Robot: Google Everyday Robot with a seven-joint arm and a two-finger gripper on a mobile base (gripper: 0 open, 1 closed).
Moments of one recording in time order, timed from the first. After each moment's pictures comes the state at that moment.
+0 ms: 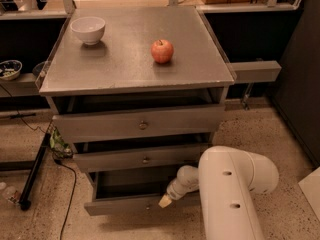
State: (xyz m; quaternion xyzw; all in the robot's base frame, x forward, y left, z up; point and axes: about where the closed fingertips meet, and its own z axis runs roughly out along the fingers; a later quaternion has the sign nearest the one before) arm 0.591 -0.038 0.161 -0.44 0.87 0.18 0.13
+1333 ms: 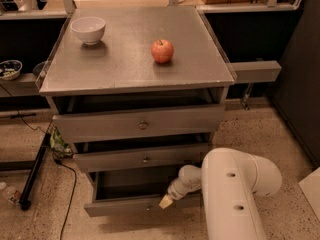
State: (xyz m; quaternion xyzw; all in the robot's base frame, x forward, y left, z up) arm 0.588 -0.040 0.162 -0.44 0.87 0.20 0.13
